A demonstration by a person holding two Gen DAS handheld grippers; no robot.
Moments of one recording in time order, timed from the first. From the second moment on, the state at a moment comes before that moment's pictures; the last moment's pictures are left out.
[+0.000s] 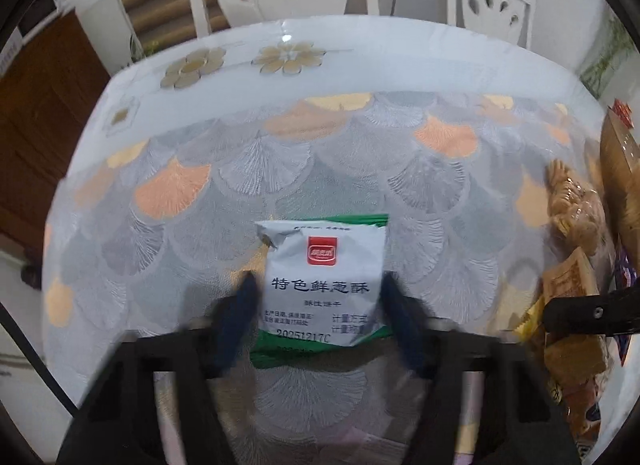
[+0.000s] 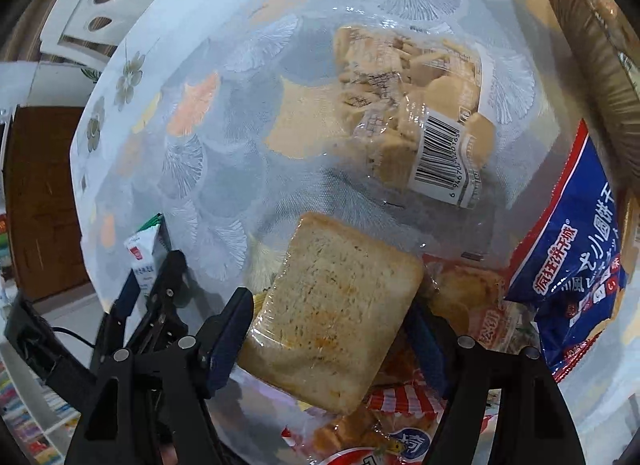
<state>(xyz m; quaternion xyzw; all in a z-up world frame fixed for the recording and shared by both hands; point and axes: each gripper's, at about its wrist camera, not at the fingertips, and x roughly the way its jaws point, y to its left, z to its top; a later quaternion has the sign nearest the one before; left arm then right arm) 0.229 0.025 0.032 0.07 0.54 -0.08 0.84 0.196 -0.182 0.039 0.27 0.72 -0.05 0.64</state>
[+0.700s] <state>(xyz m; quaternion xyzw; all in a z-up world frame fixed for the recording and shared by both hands) 0.181 0.017 0.138 -0.03 0.46 -0.17 0.87 0.153 -0.215 0.130 0.26 0.63 0.00 0.73</state>
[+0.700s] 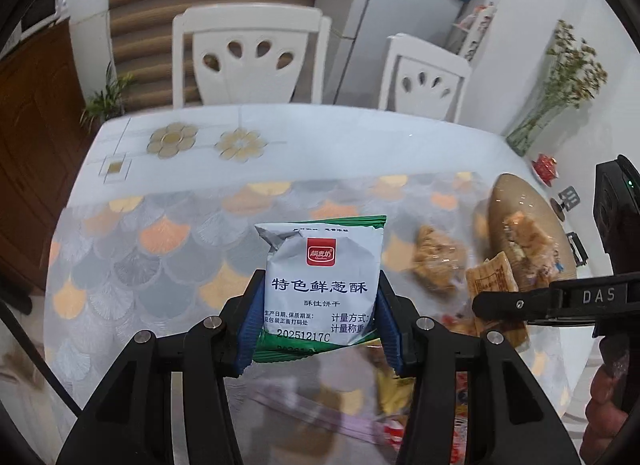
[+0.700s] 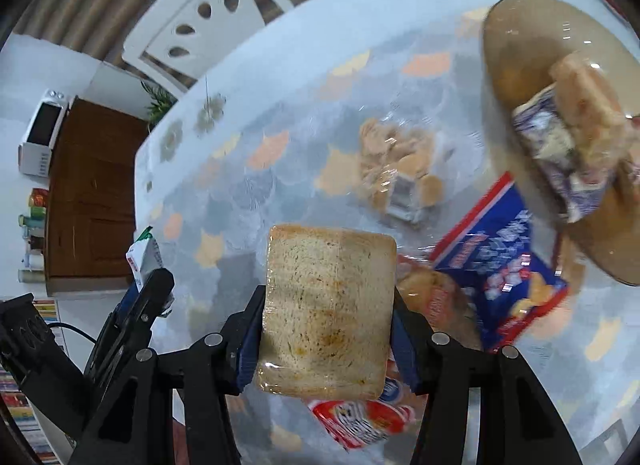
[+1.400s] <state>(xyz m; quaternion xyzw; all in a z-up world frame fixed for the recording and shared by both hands) 0.133 -0.147 0.182 0.02 0.43 -0.27 0.86 0.071 -0.387 0.182 0.31 0.56 -0.09 0.76</state>
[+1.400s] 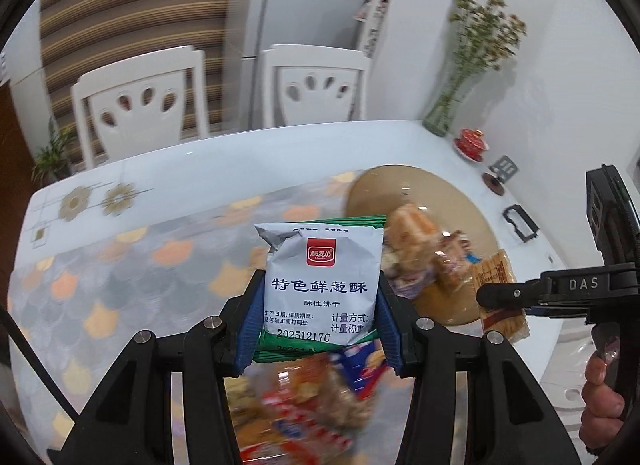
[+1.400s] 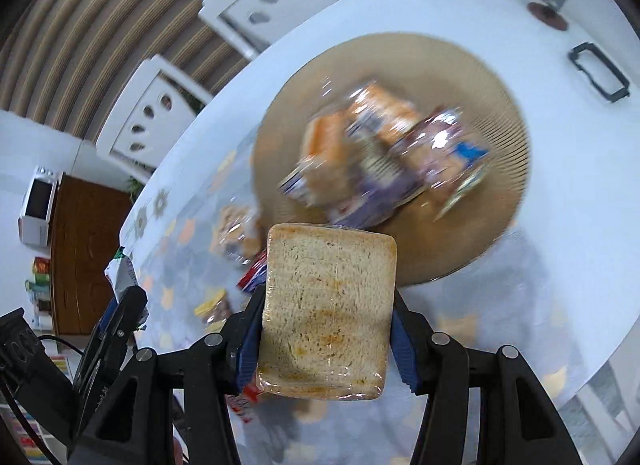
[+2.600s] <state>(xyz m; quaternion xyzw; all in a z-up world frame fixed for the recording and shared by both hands) 0.144 -0.301 0.142 0.03 0.51 -0.30 0.81 0.151 -0.526 0.167 0.25 0.53 -0.05 0.81</state>
